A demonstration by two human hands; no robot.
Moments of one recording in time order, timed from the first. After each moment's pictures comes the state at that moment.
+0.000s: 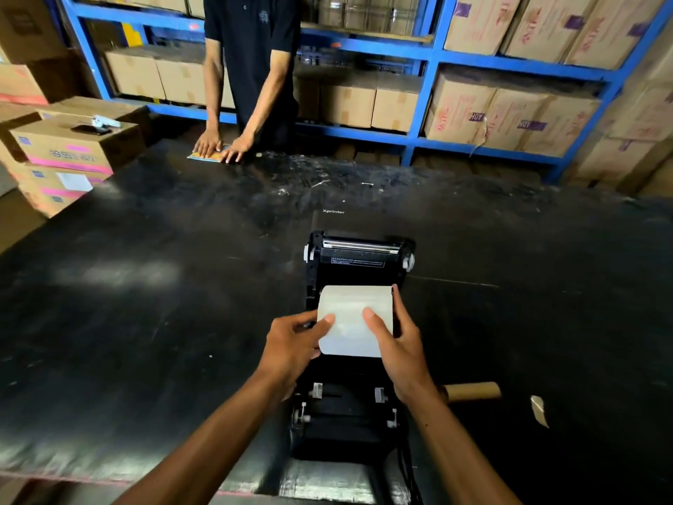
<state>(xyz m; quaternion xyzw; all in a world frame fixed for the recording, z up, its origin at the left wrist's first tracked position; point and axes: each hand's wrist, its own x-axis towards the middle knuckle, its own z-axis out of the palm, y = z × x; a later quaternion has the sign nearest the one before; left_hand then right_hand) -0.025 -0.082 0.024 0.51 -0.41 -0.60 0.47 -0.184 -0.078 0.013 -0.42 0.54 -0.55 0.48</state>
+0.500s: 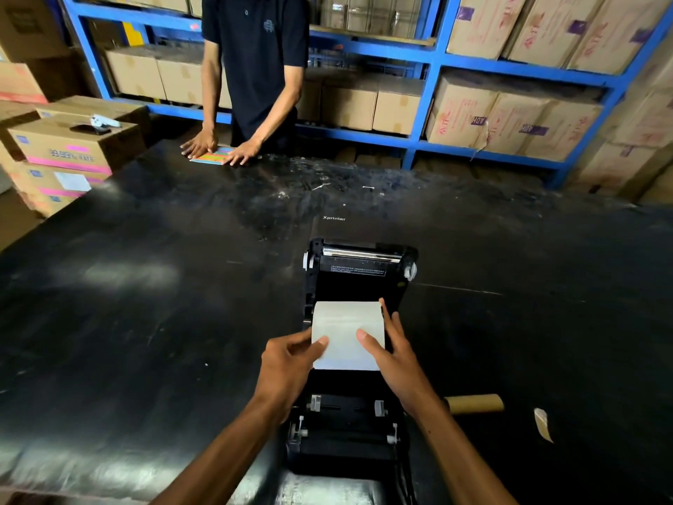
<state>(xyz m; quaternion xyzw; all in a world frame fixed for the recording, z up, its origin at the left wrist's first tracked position) -0.024 -0.084 -0.008 0.54 -0.43 -0.55 0.47 -0.200 -0.093 -0.013 -0.52 0.60 -0.39 0.47</state>
